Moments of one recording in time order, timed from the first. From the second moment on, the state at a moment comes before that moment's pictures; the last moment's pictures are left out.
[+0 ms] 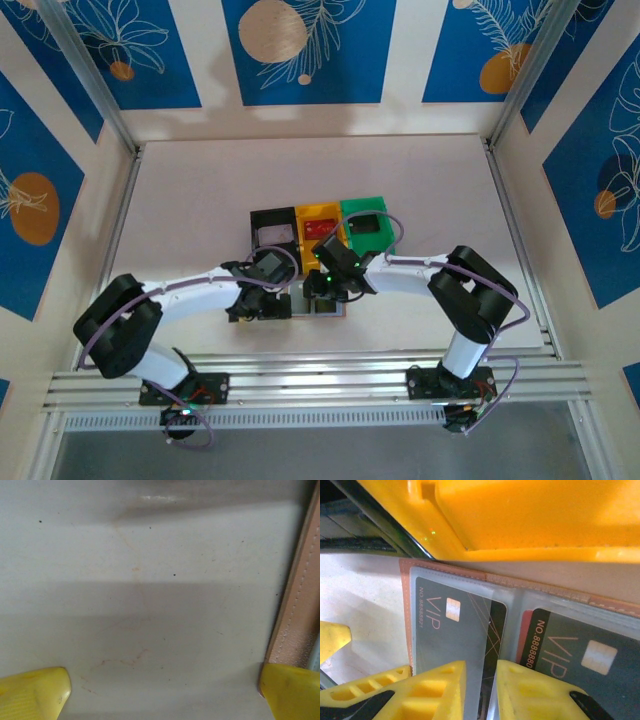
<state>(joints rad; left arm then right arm) -0.81 1.50 0.72 -0.68 -0.04 -0.84 0.85 1.71 0.89 -0.22 -0.24 0.85</state>
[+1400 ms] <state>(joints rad) -0.84 1.53 0.74 -0.69 -0.07 -0.87 0.83 1.71 0.78 0.02 -0.28 0.87</state>
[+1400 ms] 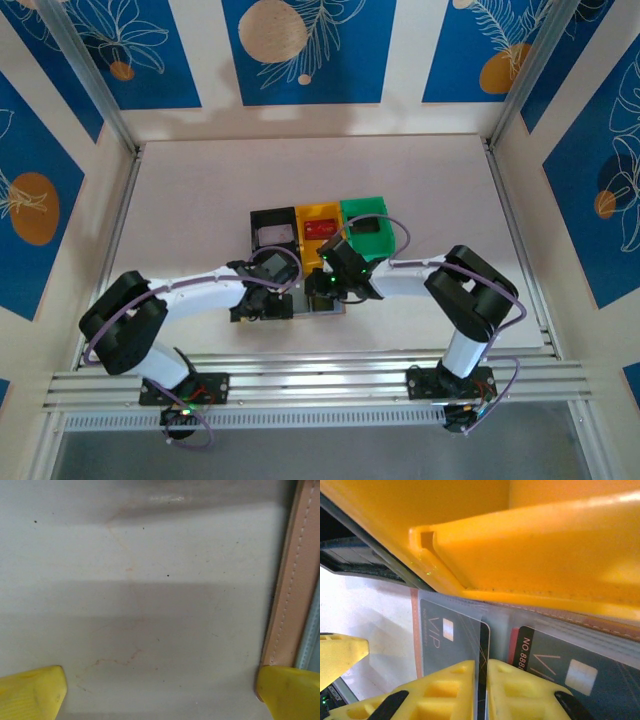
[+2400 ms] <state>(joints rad) -0.84 1.54 0.76 -0.70 -0.08 -0.87 0.83 1.66 0.74 0.02 -0.28 0.87</state>
